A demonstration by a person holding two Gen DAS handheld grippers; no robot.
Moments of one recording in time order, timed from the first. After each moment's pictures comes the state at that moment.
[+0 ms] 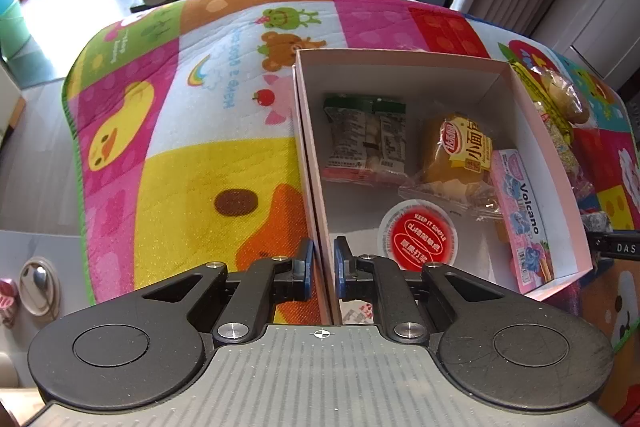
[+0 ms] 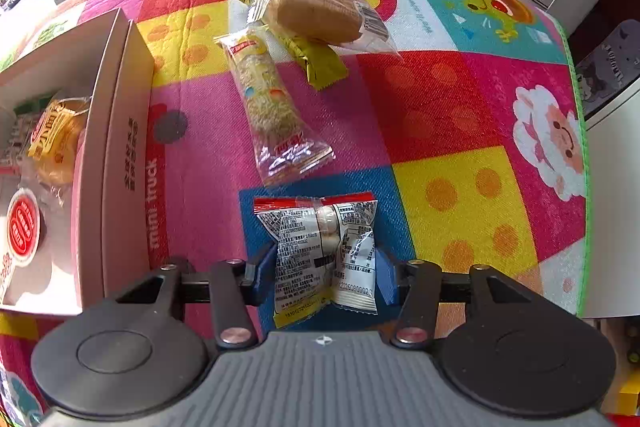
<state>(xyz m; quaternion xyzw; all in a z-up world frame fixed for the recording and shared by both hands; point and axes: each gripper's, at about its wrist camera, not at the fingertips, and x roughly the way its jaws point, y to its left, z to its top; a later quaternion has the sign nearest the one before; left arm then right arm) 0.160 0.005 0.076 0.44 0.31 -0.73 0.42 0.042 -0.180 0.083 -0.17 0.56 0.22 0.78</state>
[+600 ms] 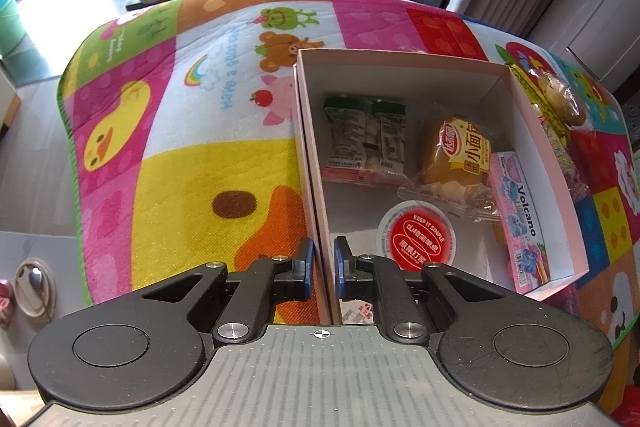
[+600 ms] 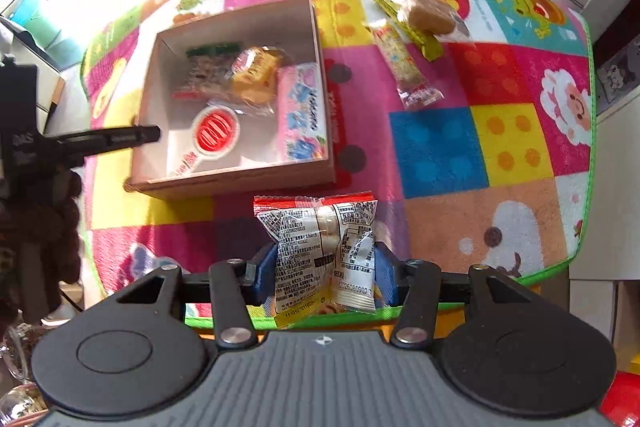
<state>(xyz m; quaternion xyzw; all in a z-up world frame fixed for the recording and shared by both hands) 0.164 0.002 0.075 0.44 0.31 -0.74 0.40 -0.070 -0.166 0.214 -0.14 0.60 0.29 0.73</state>
